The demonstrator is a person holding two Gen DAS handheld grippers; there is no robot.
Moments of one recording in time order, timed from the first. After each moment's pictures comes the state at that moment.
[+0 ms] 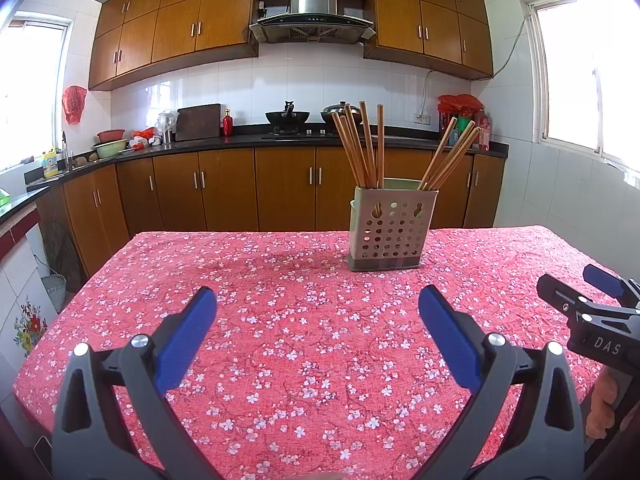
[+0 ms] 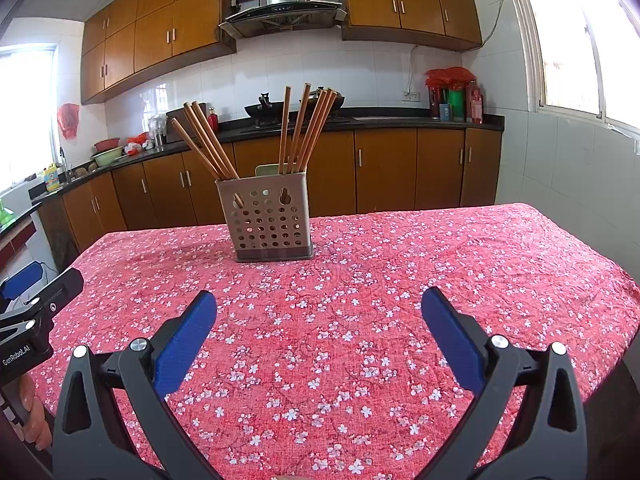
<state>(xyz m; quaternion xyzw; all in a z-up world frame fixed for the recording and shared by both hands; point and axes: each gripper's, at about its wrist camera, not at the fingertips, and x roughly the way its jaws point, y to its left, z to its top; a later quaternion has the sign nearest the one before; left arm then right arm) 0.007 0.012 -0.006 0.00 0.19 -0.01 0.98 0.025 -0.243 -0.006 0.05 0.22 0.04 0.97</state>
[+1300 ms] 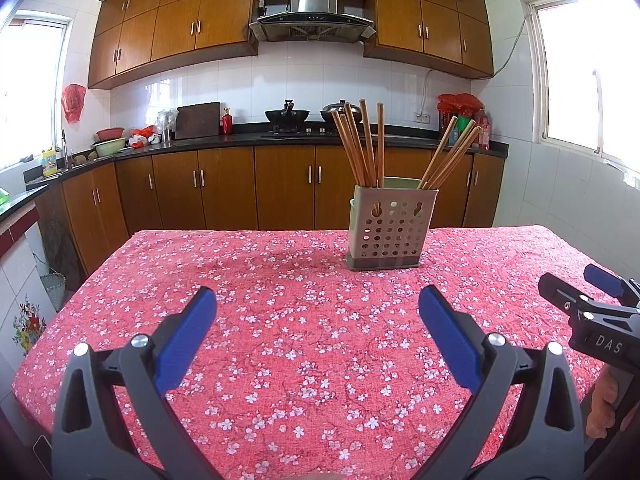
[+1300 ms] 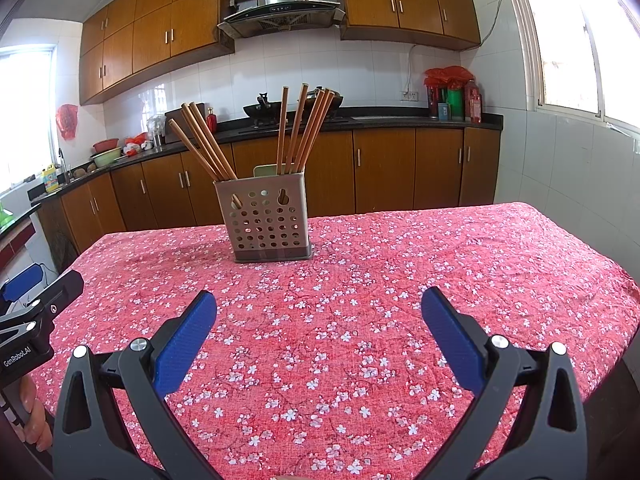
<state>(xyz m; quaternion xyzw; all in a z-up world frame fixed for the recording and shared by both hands) 0.007 0.012 -0.008 0.00 0.20 -0.01 0.98 0.025 -0.244 -0.006 0.05 0.22 0.04 0.97</state>
